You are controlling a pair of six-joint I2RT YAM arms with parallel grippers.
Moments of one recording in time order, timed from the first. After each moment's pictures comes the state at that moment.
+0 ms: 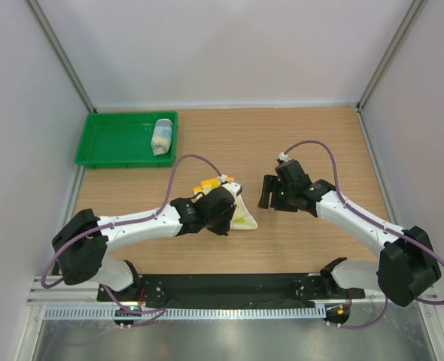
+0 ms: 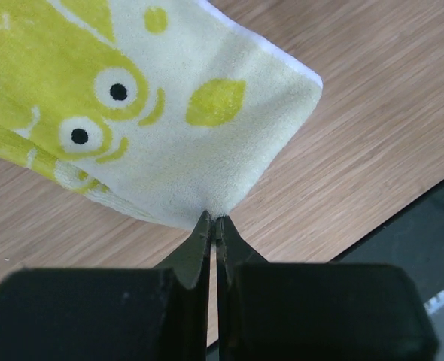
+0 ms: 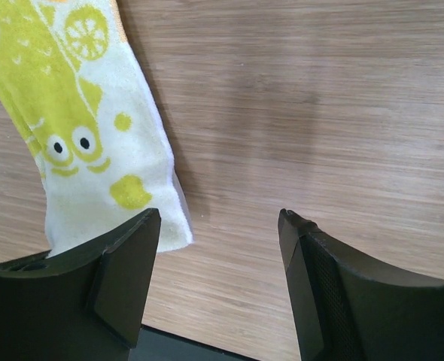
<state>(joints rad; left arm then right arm) -1.05 1.45 0.90 -0.36 -0.13 -0.49 0.55 1.25 0.81 -0.51 0.02 0.60</state>
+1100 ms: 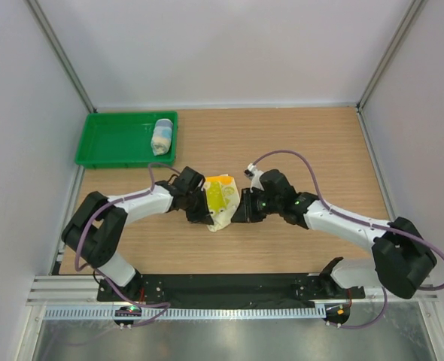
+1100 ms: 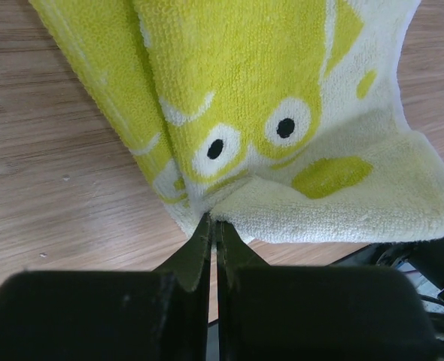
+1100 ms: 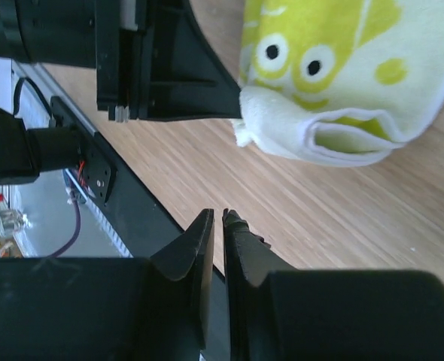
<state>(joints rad) -0.62 1.60 0.84 -0.35 0.27 -0.81 0.69 1.28 0.70 -0.12 -0.40 0.62</state>
